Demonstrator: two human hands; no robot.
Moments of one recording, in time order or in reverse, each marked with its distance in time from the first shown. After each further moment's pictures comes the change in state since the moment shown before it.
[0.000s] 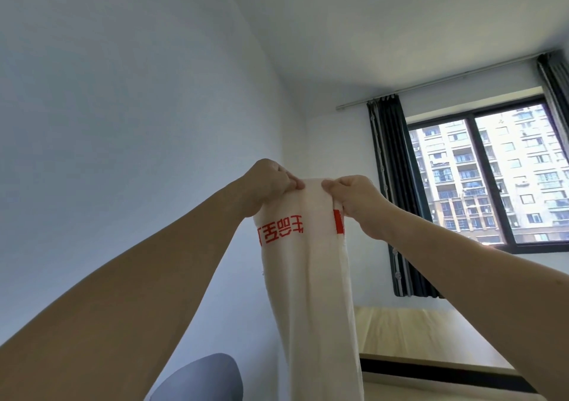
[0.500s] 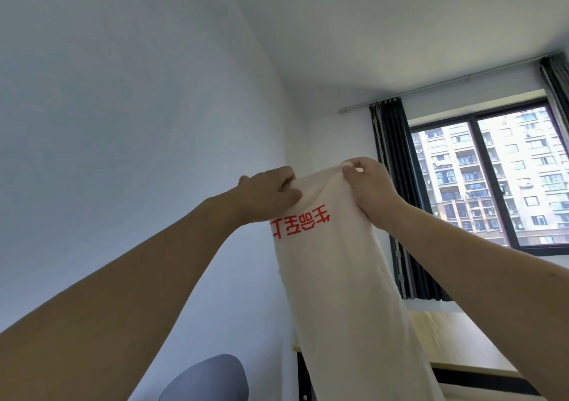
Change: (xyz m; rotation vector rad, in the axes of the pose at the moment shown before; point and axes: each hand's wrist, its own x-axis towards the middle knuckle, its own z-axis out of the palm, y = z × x) left_hand -0.039 0.003 -0.026 0.595 -0.104 0.306; right_hand 0.000 -0.025 -0.006 -0.076 0.232 -0.169
